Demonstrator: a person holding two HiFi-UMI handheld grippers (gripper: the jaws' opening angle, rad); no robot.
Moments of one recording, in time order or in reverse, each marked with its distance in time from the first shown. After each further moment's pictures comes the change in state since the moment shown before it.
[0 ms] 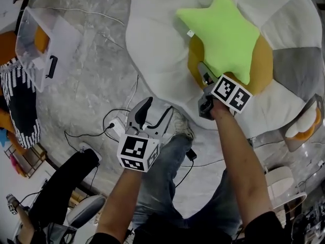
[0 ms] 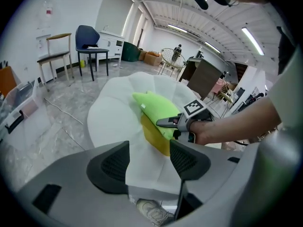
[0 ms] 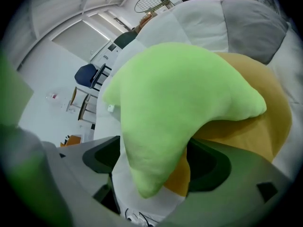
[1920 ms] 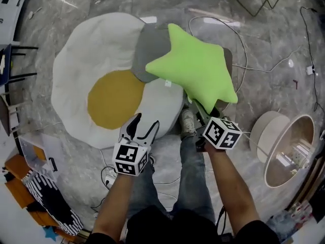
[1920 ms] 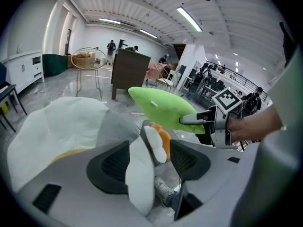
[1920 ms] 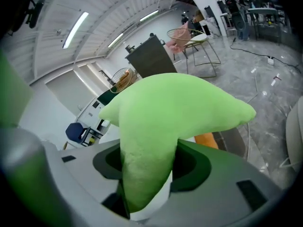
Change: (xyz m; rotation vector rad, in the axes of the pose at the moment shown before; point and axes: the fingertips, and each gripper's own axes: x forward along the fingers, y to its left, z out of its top) left arm 0.037 -0.474 0.091 0.536 0.065 -0.459; right arm -0.507 -0.266 0.133 0.189 -0.544 -0.141
